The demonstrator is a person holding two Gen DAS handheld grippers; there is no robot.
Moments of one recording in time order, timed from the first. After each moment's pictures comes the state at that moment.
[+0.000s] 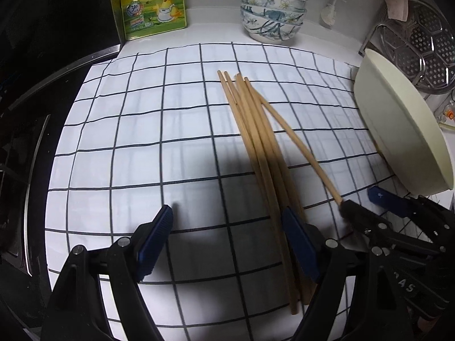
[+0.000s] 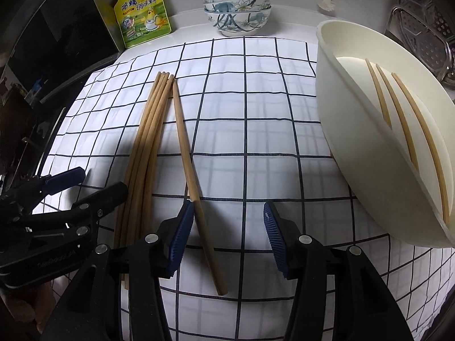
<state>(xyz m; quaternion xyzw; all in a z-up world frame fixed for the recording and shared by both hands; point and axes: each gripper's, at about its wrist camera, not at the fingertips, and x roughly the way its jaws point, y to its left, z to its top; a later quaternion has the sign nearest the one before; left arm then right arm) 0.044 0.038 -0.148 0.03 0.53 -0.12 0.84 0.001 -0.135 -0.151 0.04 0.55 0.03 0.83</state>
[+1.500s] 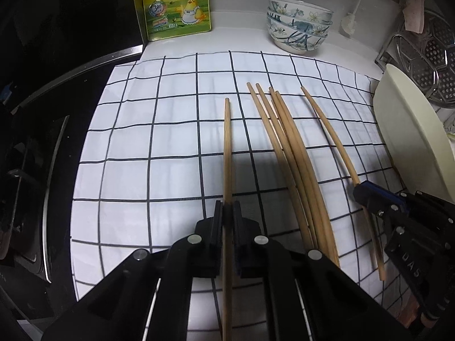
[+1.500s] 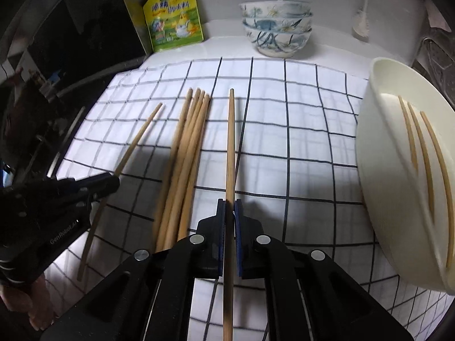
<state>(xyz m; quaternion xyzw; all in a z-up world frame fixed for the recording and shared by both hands) 0.055 0.062 -0.132 0.02 0.53 -0.10 0.84 0.028 -0.106 -0.136 0.02 0.53 0.09 0.84</state>
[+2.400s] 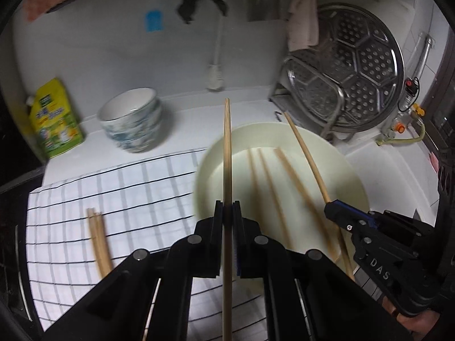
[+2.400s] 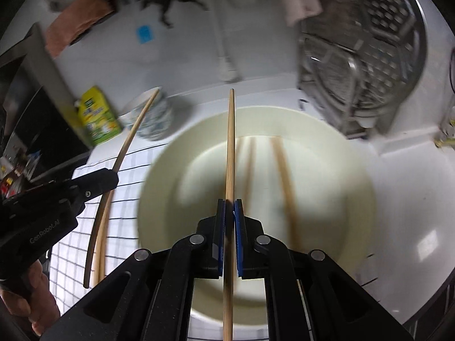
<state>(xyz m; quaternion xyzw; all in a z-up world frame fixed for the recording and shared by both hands) 0.064 -0.177 -0.019 0.04 0.44 -0.23 0.87 0.004 -0.338 -0.042 0.11 0.45 -0.01 0.88</state>
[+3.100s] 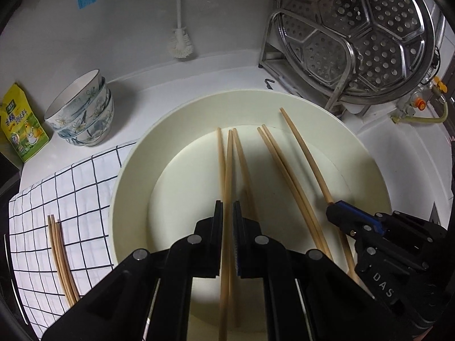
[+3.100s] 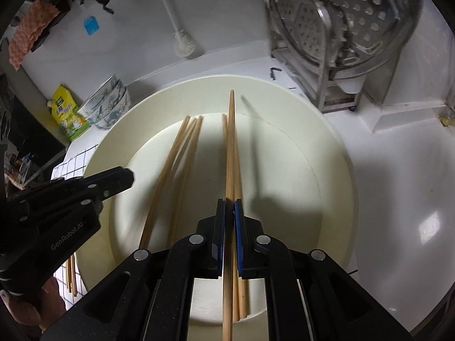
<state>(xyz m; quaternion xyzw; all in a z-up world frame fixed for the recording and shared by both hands) 0.090 -0.258 -0.075 0.09 0.49 -0.20 0.84 0.025 -0.402 -0.095 0.14 0.50 -0.02 0.86</state>
